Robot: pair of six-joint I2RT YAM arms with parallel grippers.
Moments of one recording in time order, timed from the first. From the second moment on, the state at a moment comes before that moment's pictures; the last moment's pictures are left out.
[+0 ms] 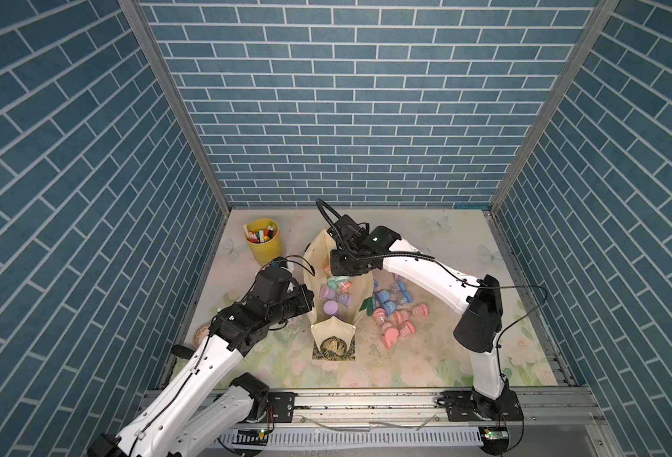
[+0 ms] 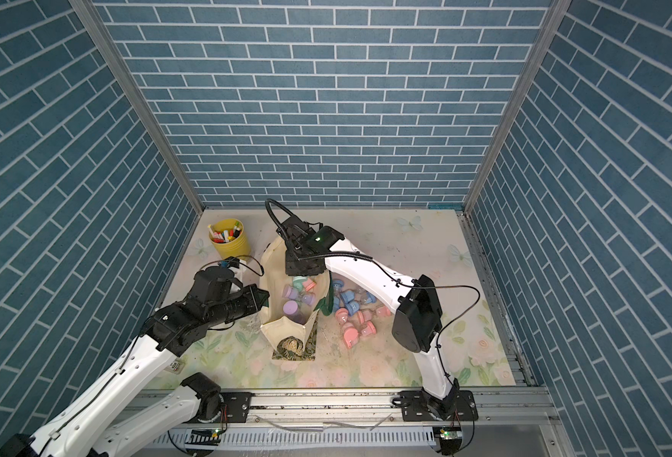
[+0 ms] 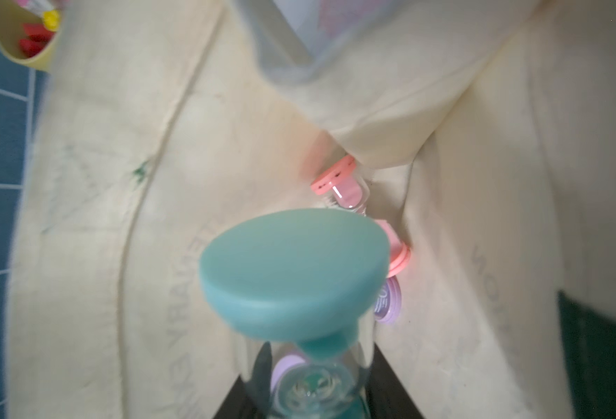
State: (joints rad) left arm -0.53 0.84 0.83 -0.70 0.09 -0.77; right arm 0.96 2.05 2.02 -1.02 0.03 0.74
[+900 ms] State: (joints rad) left arm -0.53 0.85 0.83 -0.69 0.09 -0.77; right arm 0.94 2.12 2.15 -1.12 0.06 0.71
